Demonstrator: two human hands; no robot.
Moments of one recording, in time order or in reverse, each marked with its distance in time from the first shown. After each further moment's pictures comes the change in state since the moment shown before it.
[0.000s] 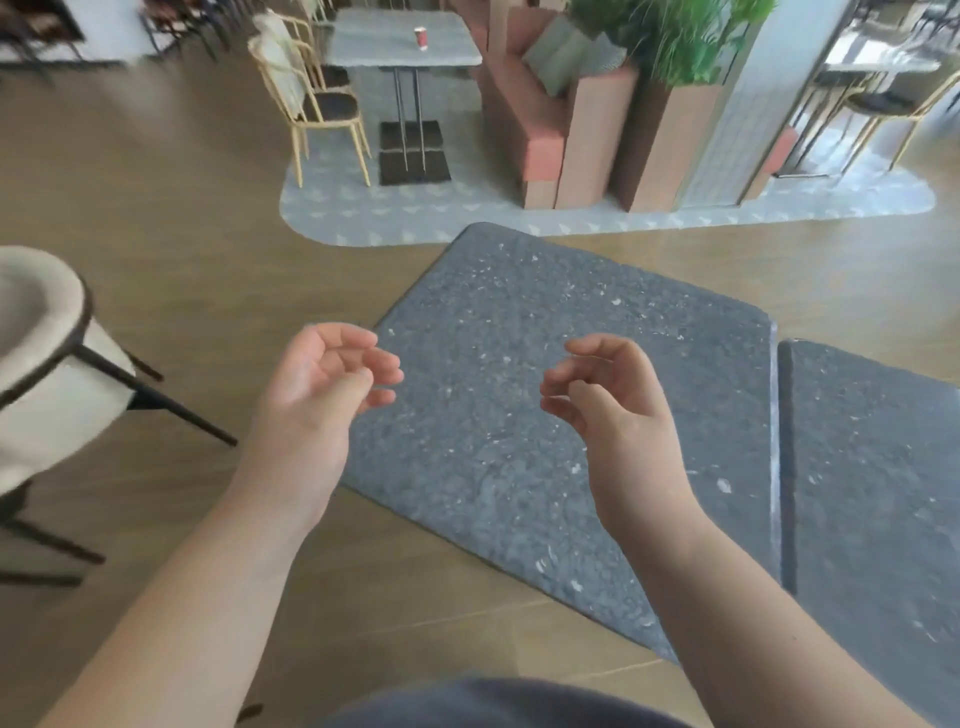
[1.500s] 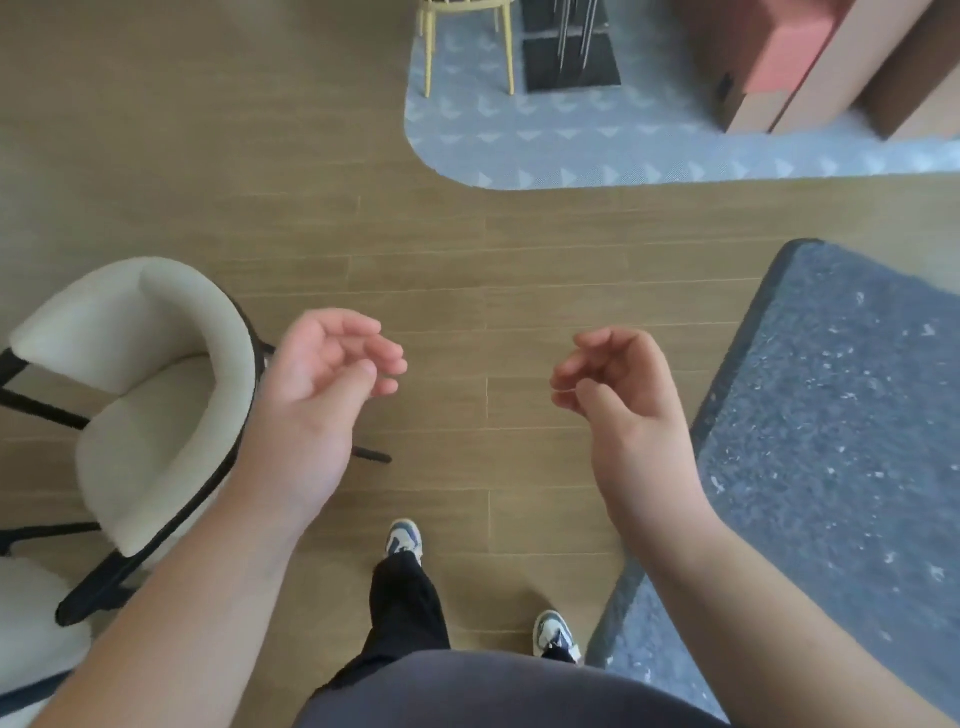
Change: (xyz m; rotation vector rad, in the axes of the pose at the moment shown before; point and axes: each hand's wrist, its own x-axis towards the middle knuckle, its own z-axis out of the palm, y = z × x) left_hand 0.483 -0.082 -0.424 0.211 0.130 -0.121; right_hand 0.374 0.205 0.527 -0.069 -0.139 0.185
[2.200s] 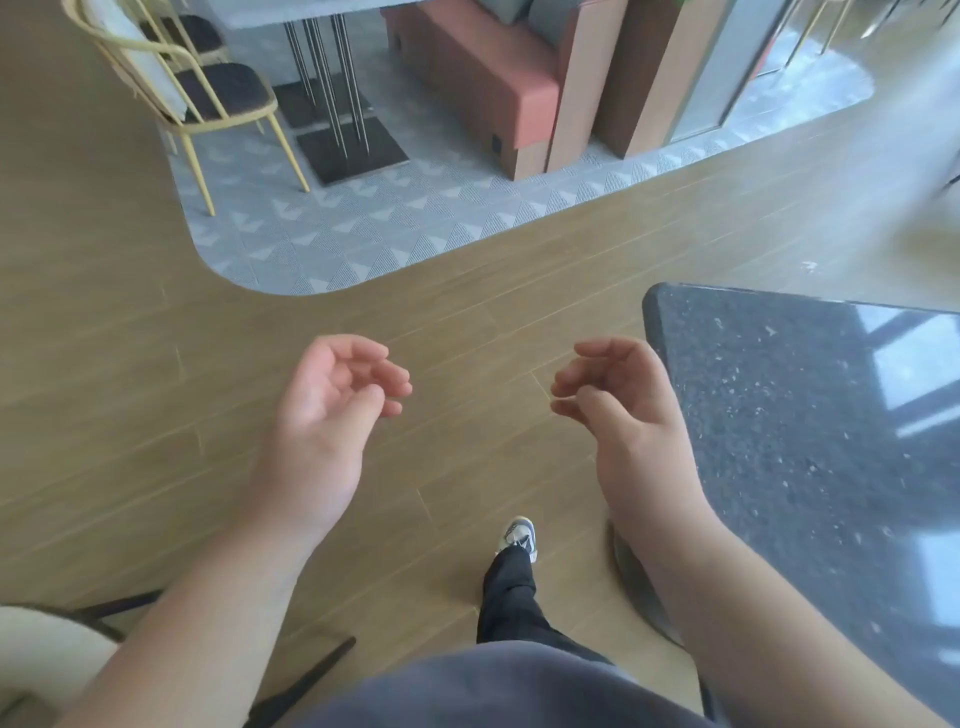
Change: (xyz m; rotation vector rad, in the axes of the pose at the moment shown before) left_hand 0.291 0.006 0.029 -0.169 -0.515 0.053; right_hand 0.176 -0.046 0.074 -0.036 0.518 -0.132
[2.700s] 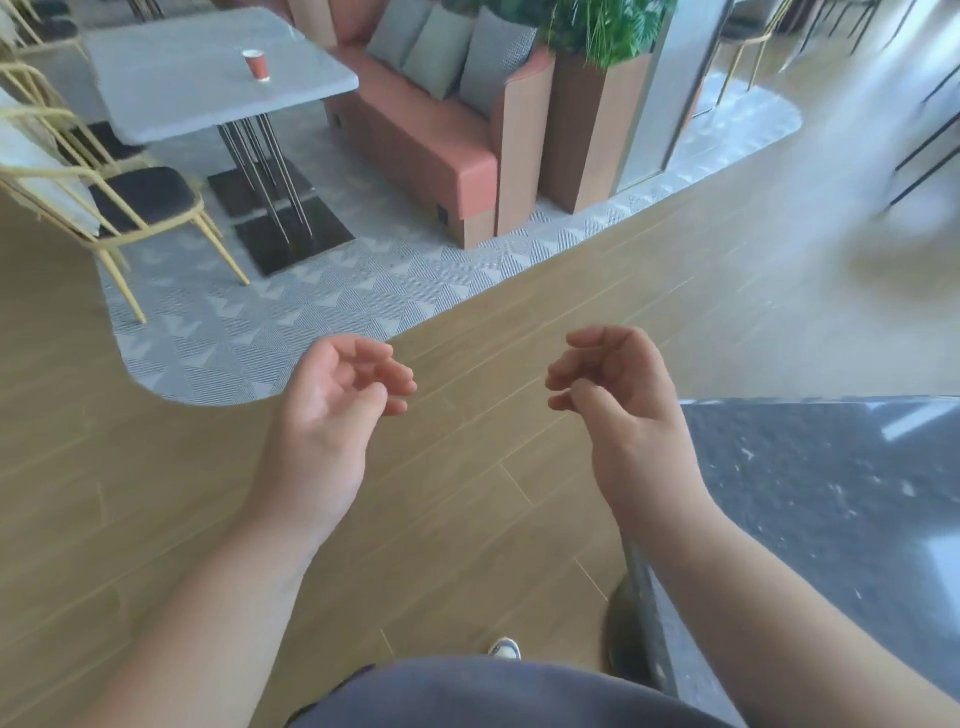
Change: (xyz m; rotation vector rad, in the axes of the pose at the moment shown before) left_hand 0.274 0.000 0.155 -0.008 -0.153 0.090; right_hand 0.280 -0.031 -0.069 -0.029 0.060 -0.144
